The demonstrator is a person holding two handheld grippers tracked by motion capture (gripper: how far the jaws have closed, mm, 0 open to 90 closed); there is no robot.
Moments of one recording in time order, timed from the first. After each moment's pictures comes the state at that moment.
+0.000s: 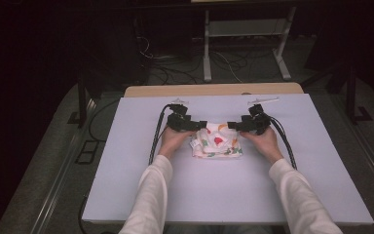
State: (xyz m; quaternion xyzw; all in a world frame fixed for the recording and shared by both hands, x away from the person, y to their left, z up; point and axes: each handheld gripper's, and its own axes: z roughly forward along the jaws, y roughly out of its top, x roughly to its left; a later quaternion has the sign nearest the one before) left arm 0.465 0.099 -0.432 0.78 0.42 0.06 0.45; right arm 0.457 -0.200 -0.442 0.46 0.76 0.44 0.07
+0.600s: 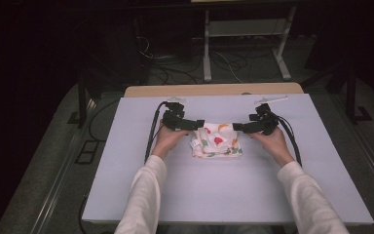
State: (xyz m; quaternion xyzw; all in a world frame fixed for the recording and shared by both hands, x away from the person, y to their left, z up) left arm 0.448 0.110 -0.405 0.79 0.41 0.09 0.46; right arm 0.438 -0.215 -0.420 0.45 0.77 0.45 0.06
